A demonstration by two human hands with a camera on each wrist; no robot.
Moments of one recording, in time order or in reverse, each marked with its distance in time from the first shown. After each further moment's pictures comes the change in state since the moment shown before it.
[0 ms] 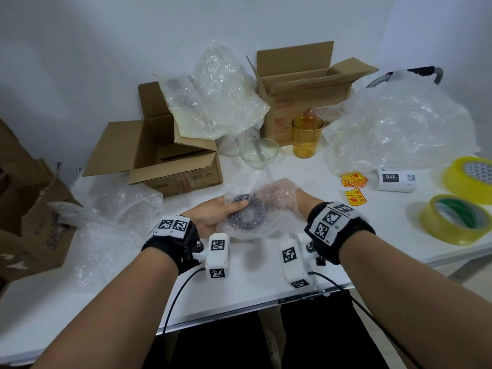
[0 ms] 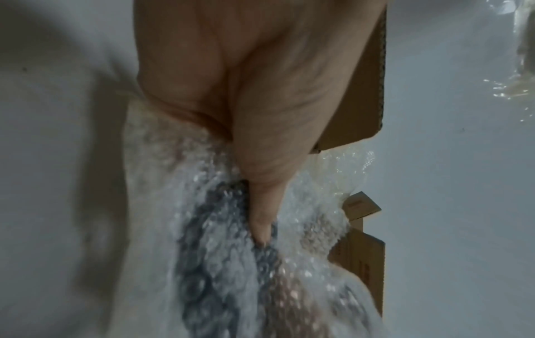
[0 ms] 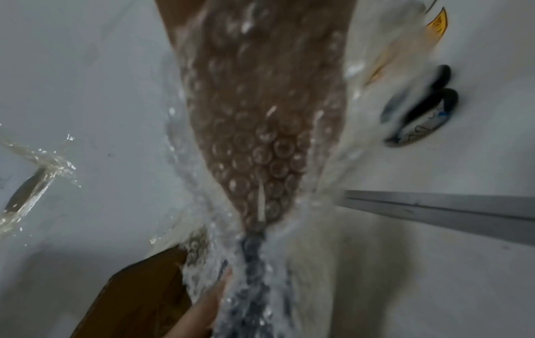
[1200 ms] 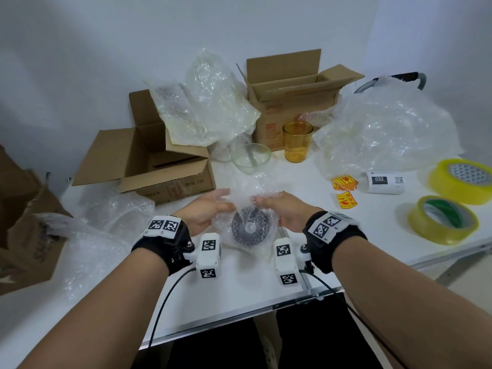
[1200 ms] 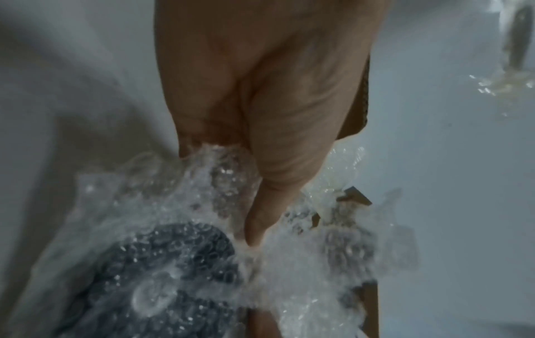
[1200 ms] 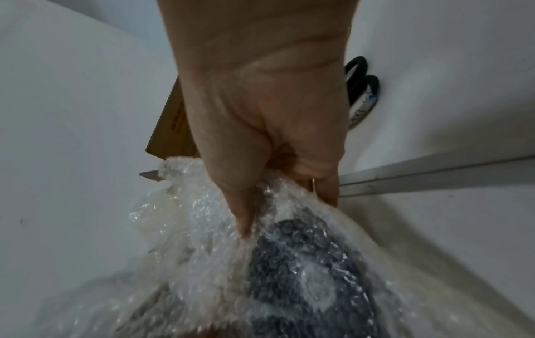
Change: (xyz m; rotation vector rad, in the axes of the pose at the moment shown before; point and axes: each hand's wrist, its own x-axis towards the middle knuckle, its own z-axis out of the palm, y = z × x) left_hand 0.008 0.015 -0.010 0.003 0.030 0.088; right_hand 0.004 0.027 -0.005 0.219 -0.020 0.089
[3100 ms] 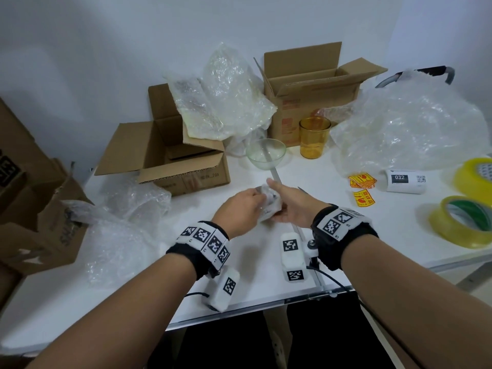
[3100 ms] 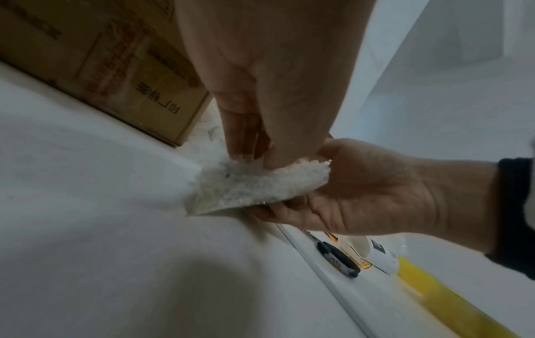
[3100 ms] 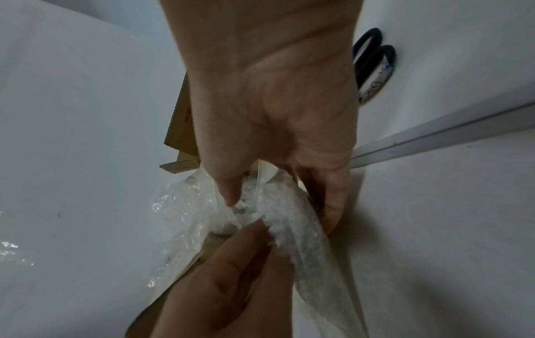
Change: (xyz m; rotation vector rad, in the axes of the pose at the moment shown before) left_hand -0.008 -0.014 0.040 1.343 0.232 0.570; right_hand -0.016 -0.015 0.021 0.161 0.023 0.082
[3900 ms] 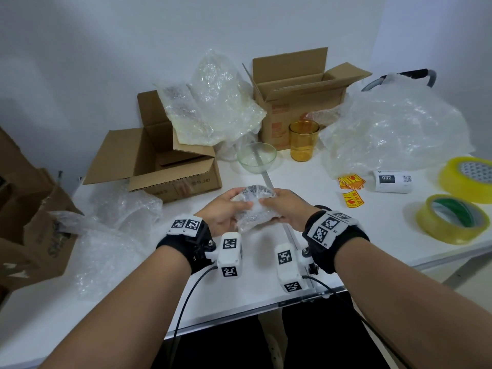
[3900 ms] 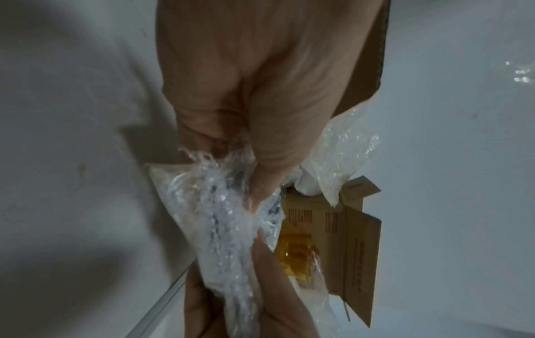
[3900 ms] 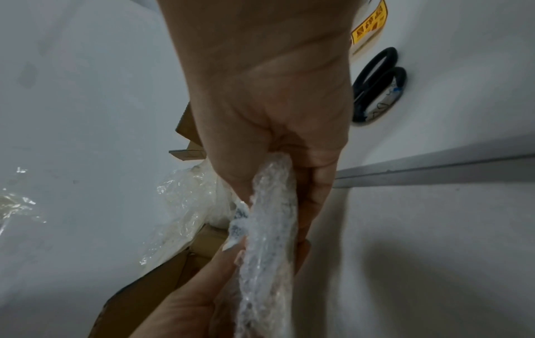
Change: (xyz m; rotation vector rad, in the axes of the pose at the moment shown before) left_hand 0.014 -0.010 -0.006 -1.518 -0.125 -0.655; right_hand 0.011 0.009 -0.007 -0.182 0.075 -0.181
